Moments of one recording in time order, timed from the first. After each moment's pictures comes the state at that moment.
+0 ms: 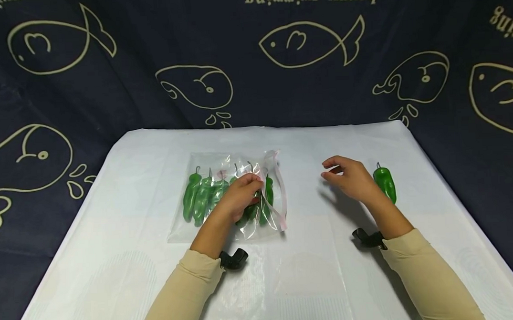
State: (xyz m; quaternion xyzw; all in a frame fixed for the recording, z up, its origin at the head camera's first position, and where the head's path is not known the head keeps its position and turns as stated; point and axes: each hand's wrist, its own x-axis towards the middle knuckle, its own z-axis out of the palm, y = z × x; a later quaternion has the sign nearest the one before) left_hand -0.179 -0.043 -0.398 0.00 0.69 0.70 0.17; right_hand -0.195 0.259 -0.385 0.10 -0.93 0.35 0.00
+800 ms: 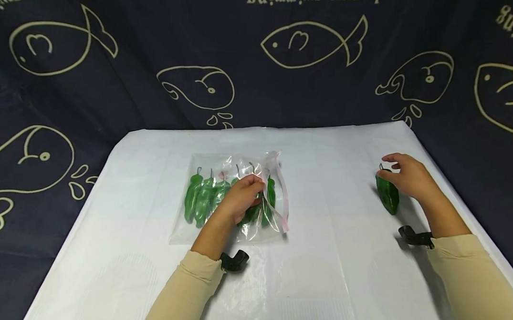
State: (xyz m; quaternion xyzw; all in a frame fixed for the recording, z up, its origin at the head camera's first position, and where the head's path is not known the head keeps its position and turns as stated) left_hand -0.180 -0.043 -0.398 0.00 0.70 0.70 0.17; right_hand -0.192 0.372 -0.380 0.01 -0.97 0.25 0.00
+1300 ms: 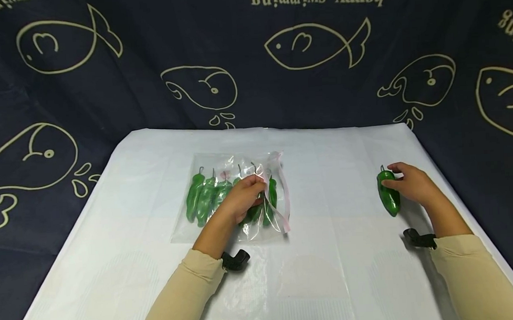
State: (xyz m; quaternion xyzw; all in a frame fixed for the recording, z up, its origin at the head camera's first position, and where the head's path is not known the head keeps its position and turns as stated) left_hand -0.180 -0.043 -0.399 -0.01 0.69 0.70 0.17; right_hand -0.198 0.395 -0.401 0.00 -0.97 0.24 -0.07
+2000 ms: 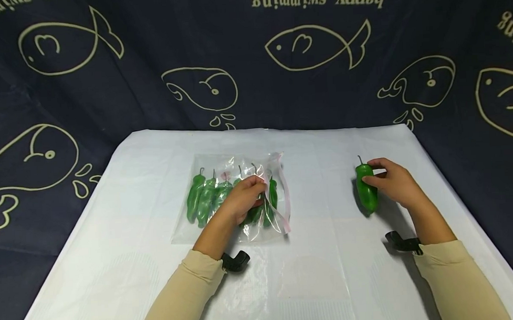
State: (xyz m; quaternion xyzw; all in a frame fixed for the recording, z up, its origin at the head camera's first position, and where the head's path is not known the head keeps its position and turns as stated) left_hand -0.180 -0.043 -0.400 -0.01 0.69 0.70 0.16; right_hand -0.189 0.338 -0.385 0.00 -0.94 0.35 -0.04
